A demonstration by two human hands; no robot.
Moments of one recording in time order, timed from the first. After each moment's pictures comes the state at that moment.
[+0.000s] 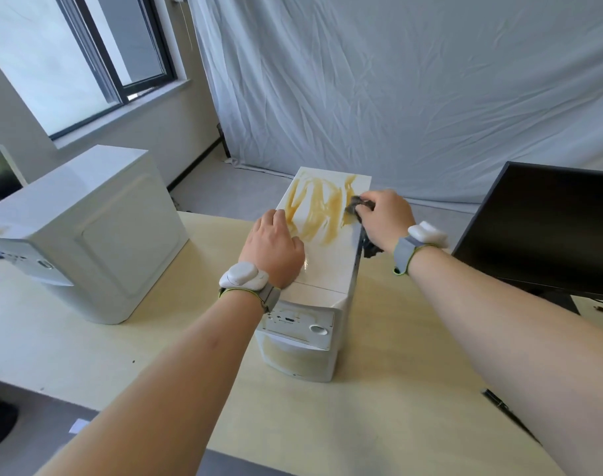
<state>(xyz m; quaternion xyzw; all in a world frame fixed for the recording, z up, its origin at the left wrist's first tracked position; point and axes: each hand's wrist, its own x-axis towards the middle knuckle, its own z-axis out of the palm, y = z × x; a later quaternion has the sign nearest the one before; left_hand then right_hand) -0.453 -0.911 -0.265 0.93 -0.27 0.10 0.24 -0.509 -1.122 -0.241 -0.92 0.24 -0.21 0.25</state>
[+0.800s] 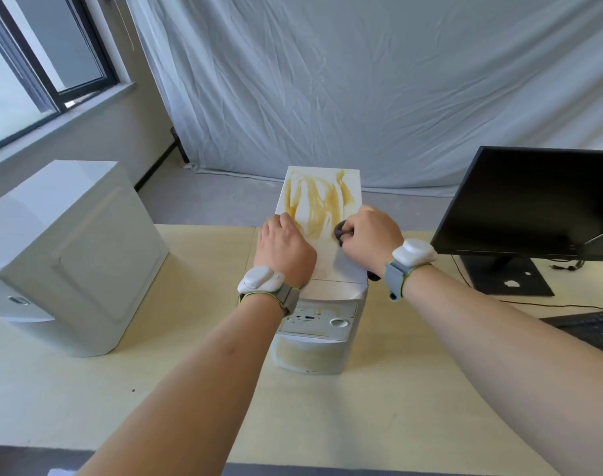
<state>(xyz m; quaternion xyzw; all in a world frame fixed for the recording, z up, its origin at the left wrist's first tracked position) -0.445 -0.906 -0.267 0.92 -0.29 0.06 0.28 -0.538 -1.042 -0.236 -0.95 0.27 -0.12 0.14</state>
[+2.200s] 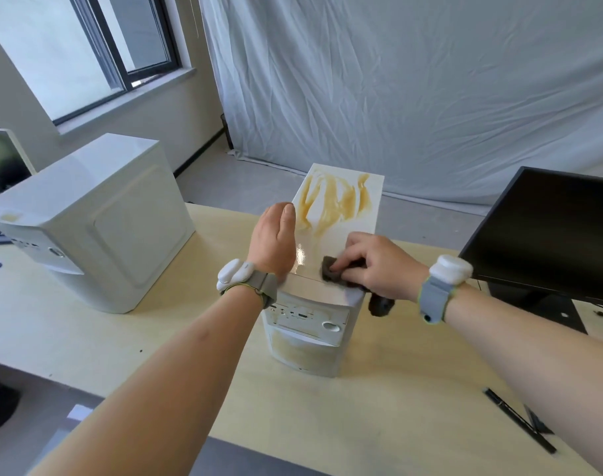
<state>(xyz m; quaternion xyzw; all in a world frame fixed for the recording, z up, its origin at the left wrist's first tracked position) -0.447 -0.891 -0.257 0.83 -0.23 0.06 0.50 -0.570 -1.061 -0.228 -0.95 0.00 0.00 0.32</state>
